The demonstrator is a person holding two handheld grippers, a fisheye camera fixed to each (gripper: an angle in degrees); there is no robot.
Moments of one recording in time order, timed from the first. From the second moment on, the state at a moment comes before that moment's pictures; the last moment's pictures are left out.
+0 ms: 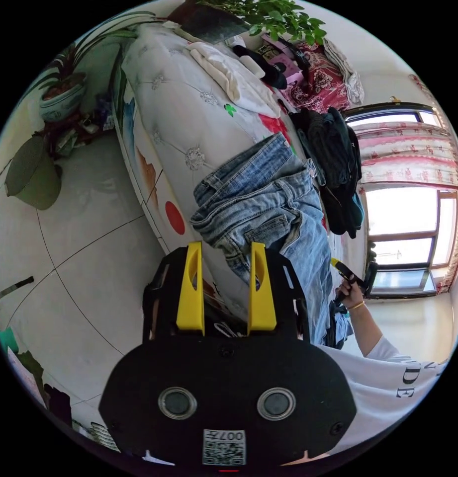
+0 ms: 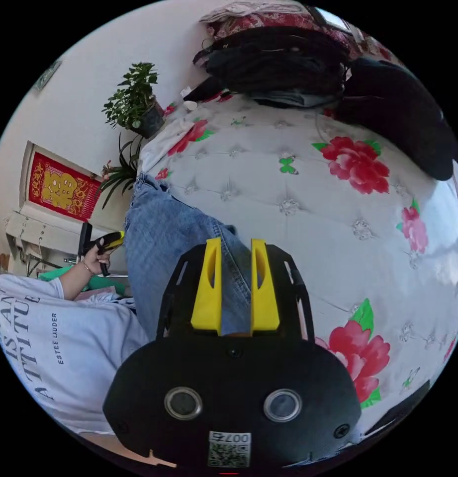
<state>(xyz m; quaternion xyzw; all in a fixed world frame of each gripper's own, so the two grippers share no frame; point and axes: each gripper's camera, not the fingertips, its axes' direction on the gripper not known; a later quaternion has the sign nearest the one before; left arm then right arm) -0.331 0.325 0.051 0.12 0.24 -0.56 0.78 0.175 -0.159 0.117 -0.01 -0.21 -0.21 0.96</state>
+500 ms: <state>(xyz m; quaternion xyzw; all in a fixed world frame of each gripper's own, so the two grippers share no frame) -0.343 0.344 0.068 0.15 0.31 -0.58 0.74 0.201 -0.244 0.207 -0.16 -0.40 0.00 0.90</state>
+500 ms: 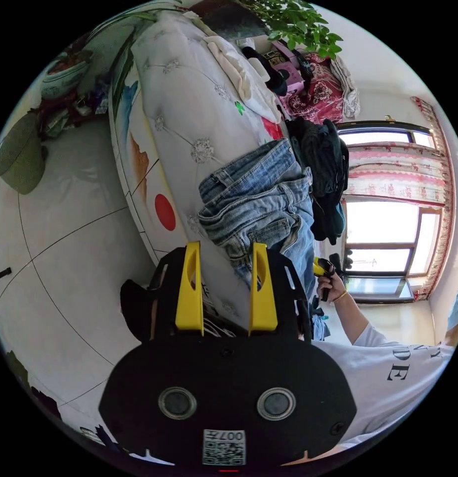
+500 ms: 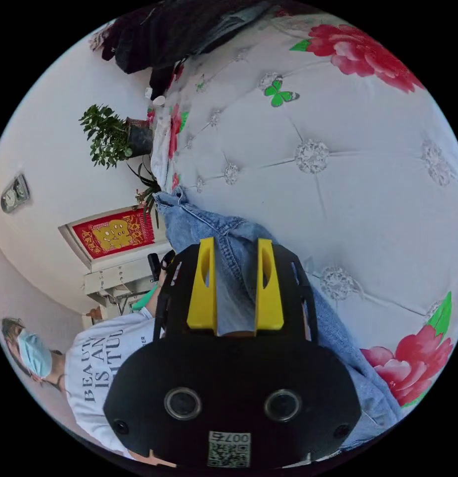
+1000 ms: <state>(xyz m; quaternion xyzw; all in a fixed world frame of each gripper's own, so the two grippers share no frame) -0.383 0.274 0.041 0.14 0.26 -0.52 0.81 0.312 -0.233 0.123 0.10 -0.43 0.12 0.89</state>
